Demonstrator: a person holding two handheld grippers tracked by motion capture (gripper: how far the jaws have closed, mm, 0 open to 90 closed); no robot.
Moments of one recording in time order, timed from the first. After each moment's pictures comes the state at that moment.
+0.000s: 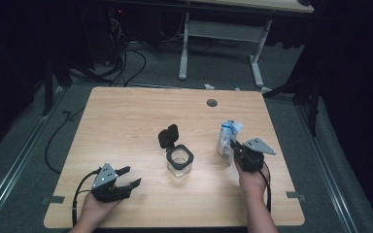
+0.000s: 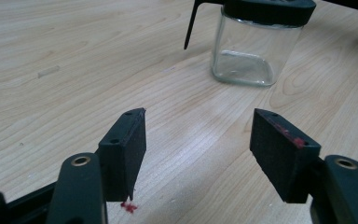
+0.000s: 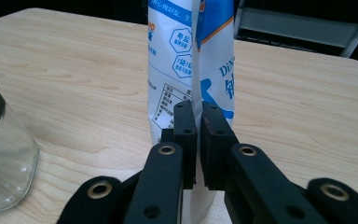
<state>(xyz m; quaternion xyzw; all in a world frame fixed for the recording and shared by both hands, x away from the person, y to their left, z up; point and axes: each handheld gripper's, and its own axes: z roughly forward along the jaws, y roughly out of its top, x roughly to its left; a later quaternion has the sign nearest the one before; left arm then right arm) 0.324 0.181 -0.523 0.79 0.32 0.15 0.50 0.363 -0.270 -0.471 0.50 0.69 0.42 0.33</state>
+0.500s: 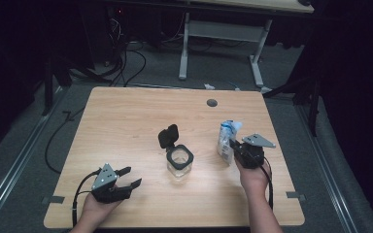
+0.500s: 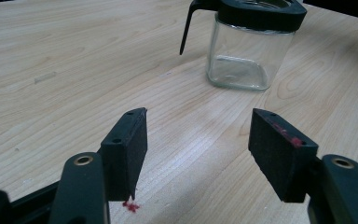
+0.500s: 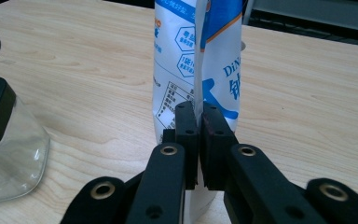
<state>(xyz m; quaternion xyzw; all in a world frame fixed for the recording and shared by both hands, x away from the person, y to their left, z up) 0.321 0.180 -0.523 0.79 0.32 0.16 0.51 0.371 -0.271 -0.459 0.50 0.71 0.40 0.29</state>
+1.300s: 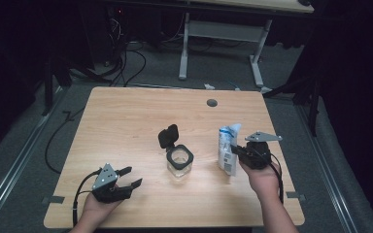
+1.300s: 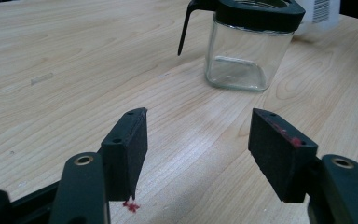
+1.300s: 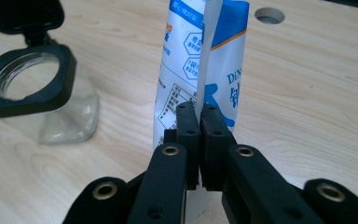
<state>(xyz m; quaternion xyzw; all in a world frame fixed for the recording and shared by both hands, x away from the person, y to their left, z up) 0.322 0.179 -0.524 0.79 0.31 0.15 0.51 0.357 -0.277 -0.425 0.48 0.77 0.36 0.20</state>
